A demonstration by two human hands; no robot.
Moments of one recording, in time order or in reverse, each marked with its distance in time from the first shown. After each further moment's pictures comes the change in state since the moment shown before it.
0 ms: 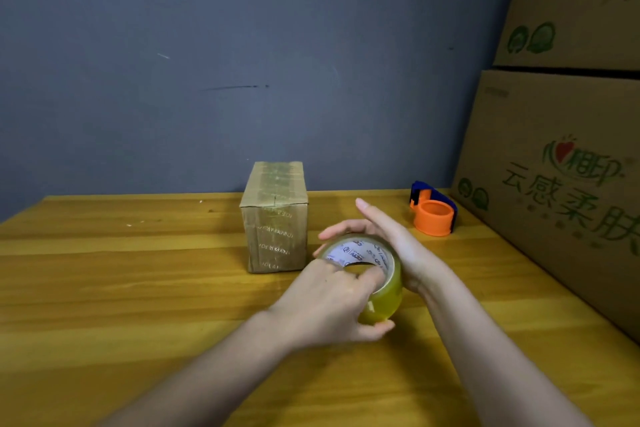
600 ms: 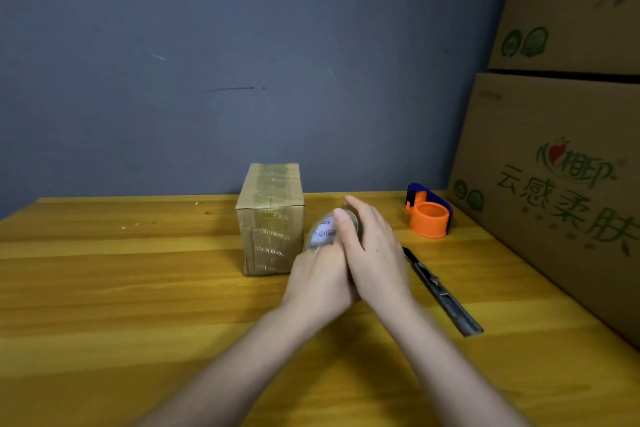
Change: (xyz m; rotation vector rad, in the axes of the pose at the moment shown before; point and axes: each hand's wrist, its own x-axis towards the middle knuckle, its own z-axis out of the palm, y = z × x) left_hand 0.022 0.000 0.004 -0.260 -0.048 -0.565; right_hand 0.000 0.009 0.047 -0.728 0.804 -0.285
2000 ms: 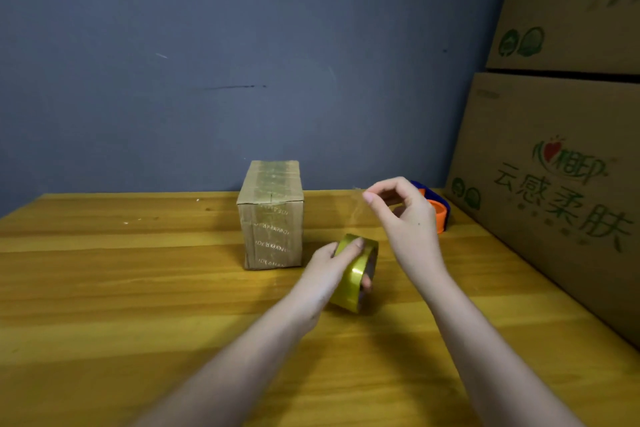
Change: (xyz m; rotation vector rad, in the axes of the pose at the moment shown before) left_hand -0.003 -0.004 0.014 -1.180 -0.245 -0.520; right_hand 0.023 0.018 -0.038 0.272 0.194 -0.163
